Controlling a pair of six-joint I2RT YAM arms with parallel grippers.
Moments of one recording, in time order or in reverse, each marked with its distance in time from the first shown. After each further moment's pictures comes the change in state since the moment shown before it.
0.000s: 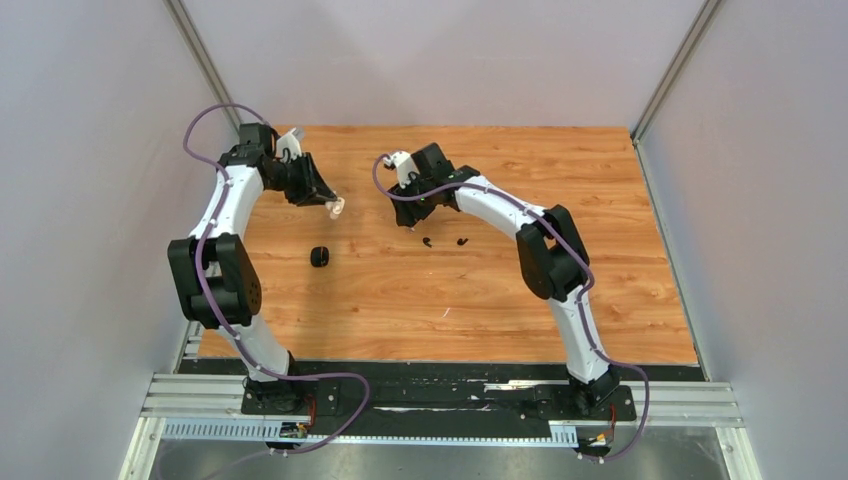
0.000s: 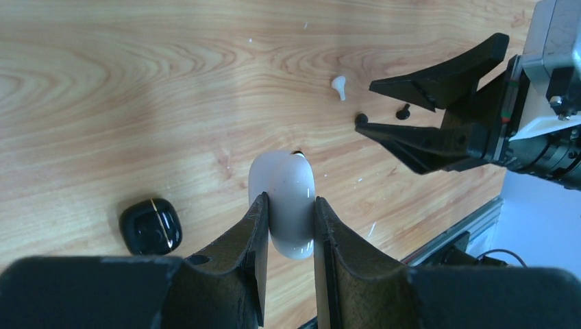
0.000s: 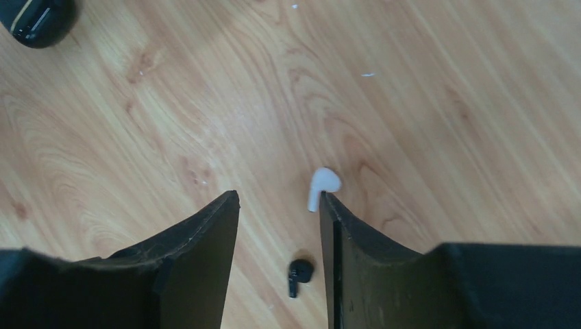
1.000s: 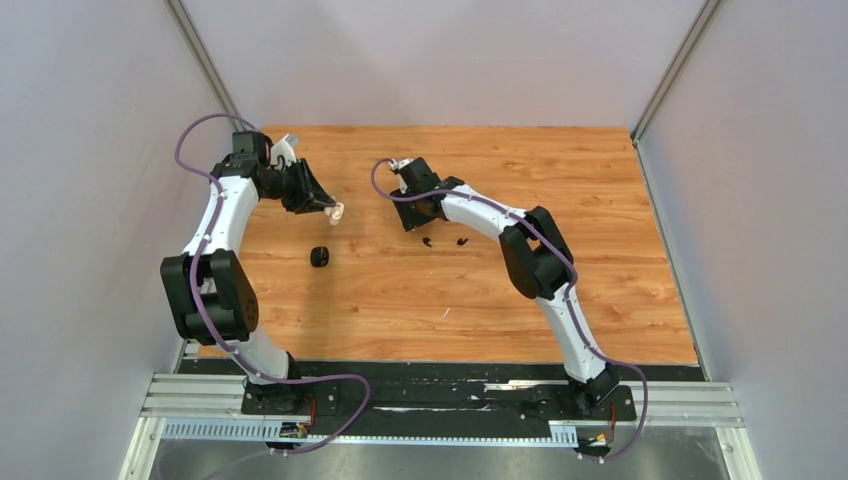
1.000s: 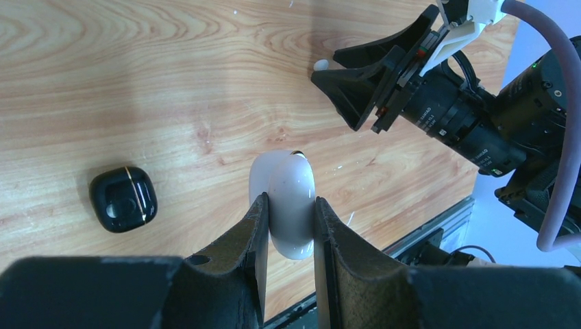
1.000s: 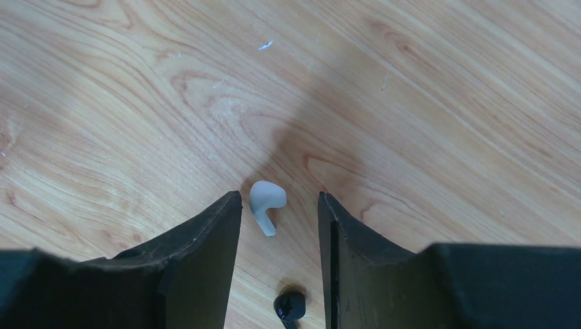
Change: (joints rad) left arm 0.032 -0.103 -0.104 0.005 0.025 -0.075; right arm 0.071 0.098 0.030 -0.003 0.358 0.292
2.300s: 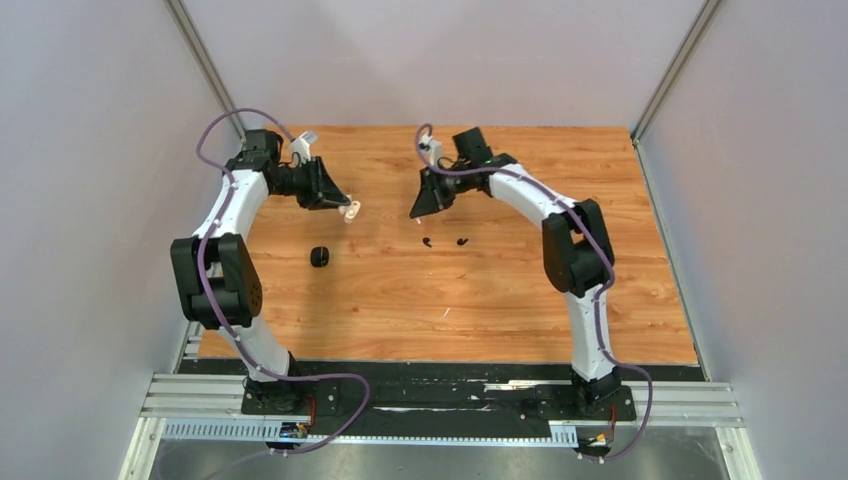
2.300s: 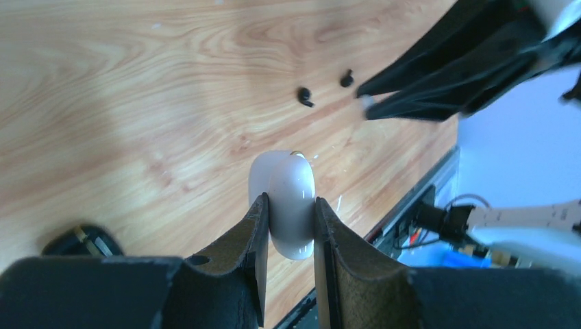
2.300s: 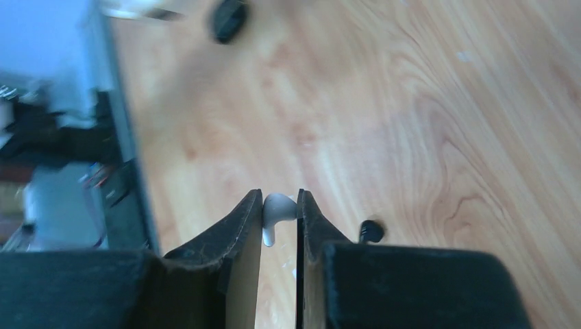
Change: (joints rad) left arm -0.028 0.067 0.016 0.038 0.149 0.083; right arm -0.178 -0.134 -0.109 0.017 -0.743 -0.106
